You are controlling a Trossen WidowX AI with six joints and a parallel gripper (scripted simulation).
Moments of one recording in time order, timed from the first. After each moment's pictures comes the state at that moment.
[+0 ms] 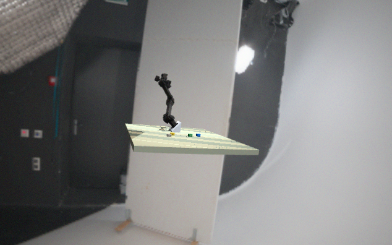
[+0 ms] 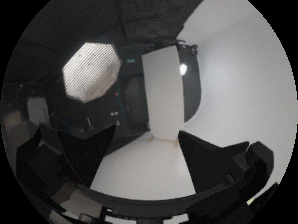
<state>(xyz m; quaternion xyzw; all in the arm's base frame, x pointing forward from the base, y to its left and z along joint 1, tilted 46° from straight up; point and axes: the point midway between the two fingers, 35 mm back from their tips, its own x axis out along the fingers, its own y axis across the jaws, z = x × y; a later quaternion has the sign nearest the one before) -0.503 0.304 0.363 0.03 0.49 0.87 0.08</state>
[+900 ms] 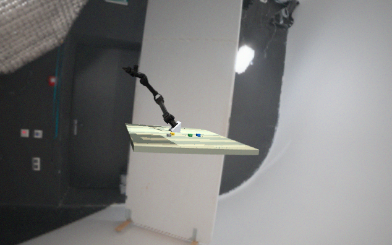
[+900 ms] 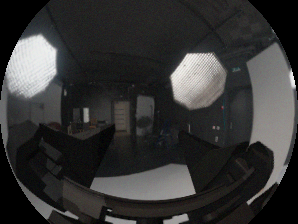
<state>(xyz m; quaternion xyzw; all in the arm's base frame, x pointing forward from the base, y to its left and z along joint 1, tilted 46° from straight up) -0.269 0.024 0.695 0.29 0.43 0.73 -0.44</state>
